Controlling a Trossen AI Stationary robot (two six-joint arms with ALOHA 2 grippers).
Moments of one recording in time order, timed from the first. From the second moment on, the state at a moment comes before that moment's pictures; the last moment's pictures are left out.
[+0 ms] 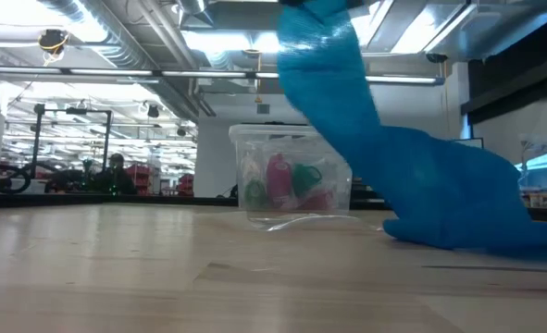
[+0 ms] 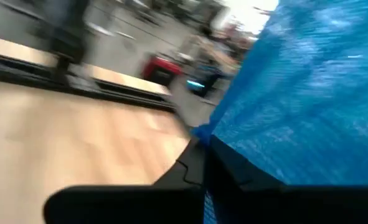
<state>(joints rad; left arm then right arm) -0.42 1.39 1.14 0.48 -0.75 0.56 0.39 1.68 1.11 0.39 0.98 -0.37</state>
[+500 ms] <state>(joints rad) -0.41 1.39 1.14 0.51 -0.75 0.60 0.37 1.68 1.11 0.40 0.57 0.00</state>
